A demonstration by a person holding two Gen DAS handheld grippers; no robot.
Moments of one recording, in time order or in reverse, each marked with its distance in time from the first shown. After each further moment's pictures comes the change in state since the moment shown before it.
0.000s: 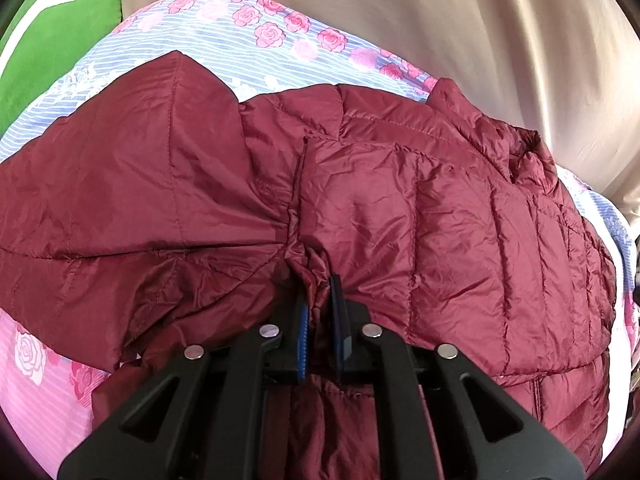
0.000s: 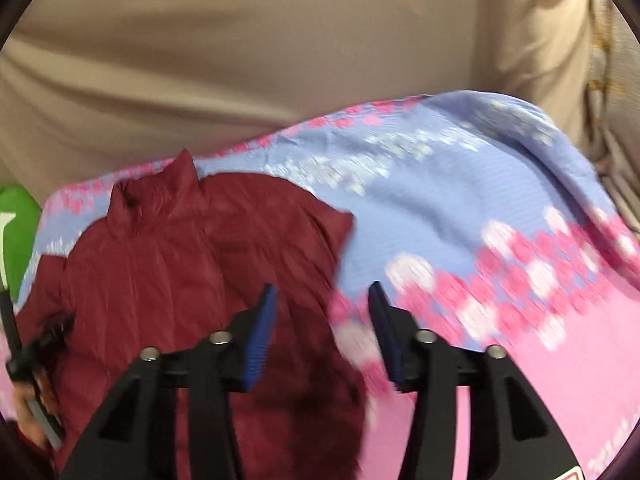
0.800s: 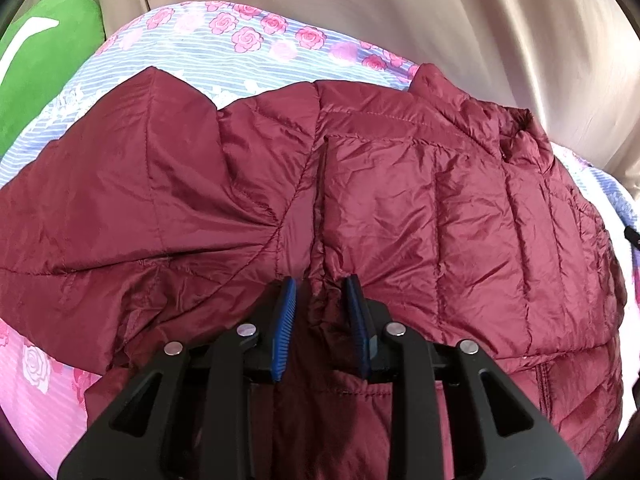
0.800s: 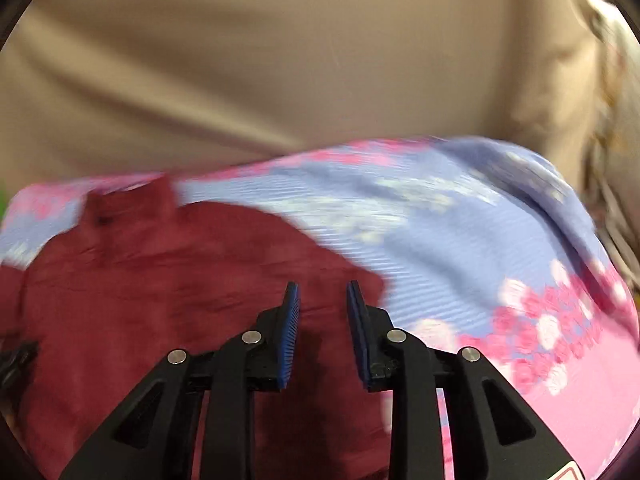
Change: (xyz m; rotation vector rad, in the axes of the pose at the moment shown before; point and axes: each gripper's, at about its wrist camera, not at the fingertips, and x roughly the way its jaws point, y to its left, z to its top) left arm 0.004 -0.019 -0.002 0.089 0.003 0.037; right arm 0.020 0.049 0.013 -0.120 -0.112 -0.111
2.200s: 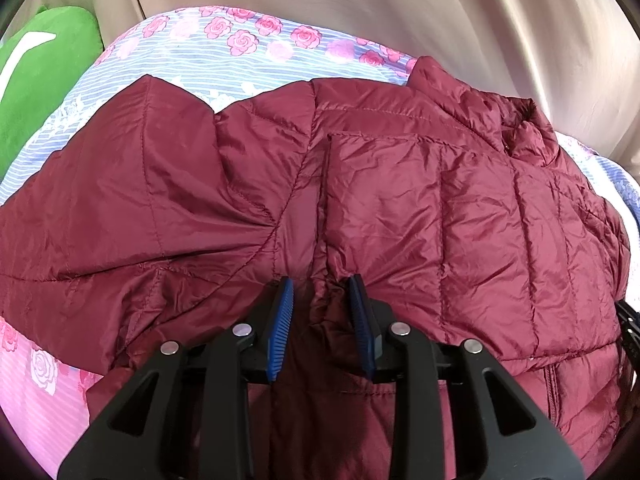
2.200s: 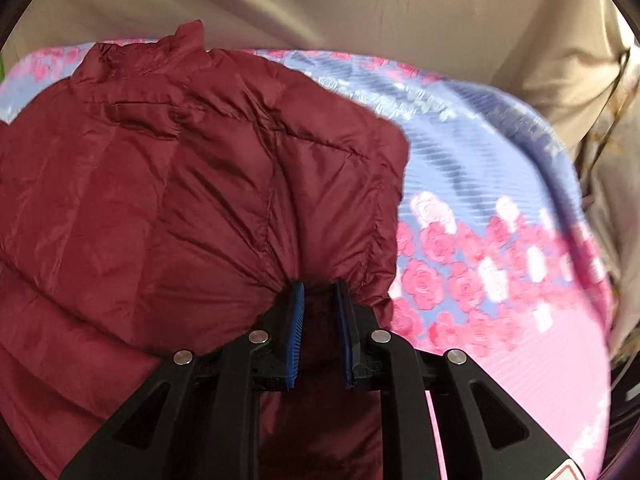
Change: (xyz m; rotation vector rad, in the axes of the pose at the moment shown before) left arm 0.003 -0.004 -0.001 0.029 0.003 0.030; right arm -0.005 0.013 -0.093 -0.192 0.172 -0.179
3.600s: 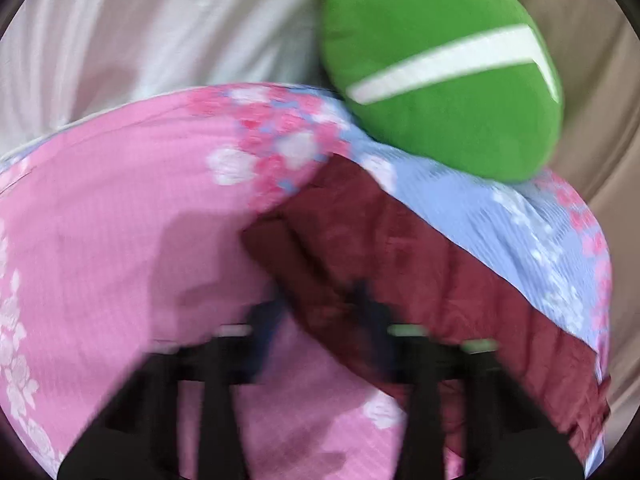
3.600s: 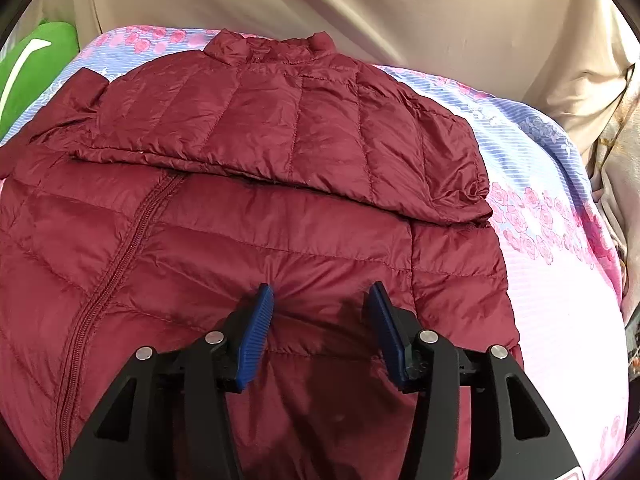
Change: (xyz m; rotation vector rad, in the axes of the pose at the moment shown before) left arm -0.105 0.426 -0.038 -0.815 -0.071 0.285; right arm -0.089 0.086 -0.078 -0.042 -0.040 0.141
